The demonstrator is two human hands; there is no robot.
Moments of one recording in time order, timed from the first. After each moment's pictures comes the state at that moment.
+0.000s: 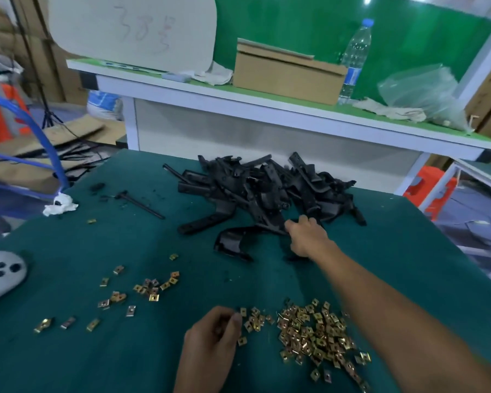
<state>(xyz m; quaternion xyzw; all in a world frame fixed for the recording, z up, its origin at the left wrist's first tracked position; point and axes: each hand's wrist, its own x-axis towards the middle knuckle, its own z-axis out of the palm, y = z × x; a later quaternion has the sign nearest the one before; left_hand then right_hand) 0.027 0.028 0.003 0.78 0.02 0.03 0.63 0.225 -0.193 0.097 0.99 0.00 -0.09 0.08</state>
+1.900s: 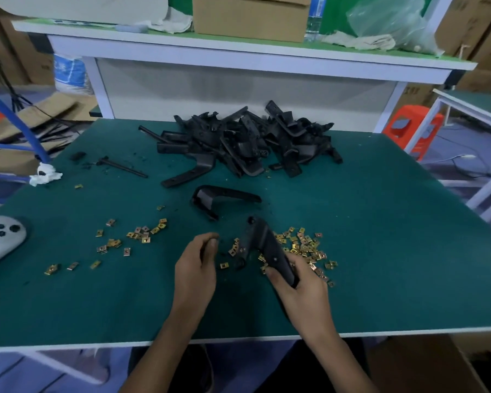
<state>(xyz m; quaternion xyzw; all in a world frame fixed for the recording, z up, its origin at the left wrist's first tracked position) 0.018 0.020 0.001 0.82 -0.01 0.12 0.56 -0.046 -0.175 0.008 0.85 -0.07 0.15 -0.49</state>
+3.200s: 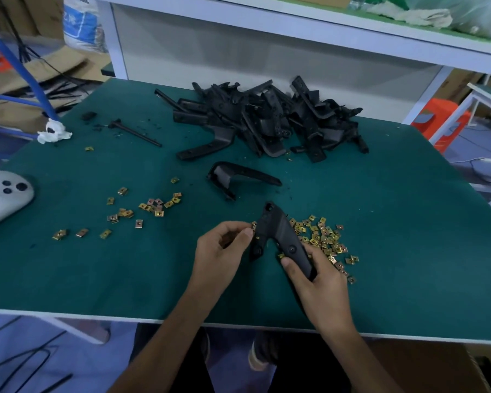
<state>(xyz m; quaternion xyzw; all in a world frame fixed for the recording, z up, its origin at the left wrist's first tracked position) 0.010 0.013 0.010 0.67 0.00 0.03 0.74 -0.042 -0.178 -0.003 0.89 -0.06 0.15 -0.44</state>
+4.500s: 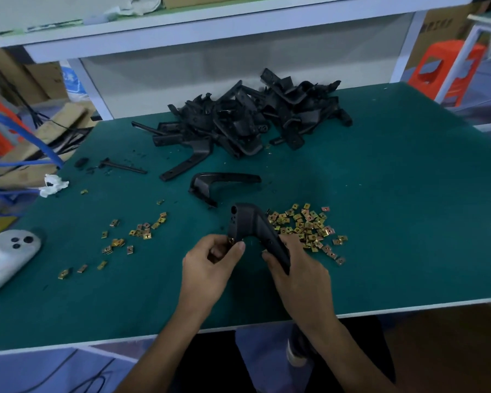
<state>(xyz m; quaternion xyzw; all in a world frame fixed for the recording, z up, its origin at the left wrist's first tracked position) 0.004 0.005 0.005 0.81 -0.02 0.09 0.59 -0.048 -0.165 -0.002 0.90 -0.04 0.19 -0.38</state>
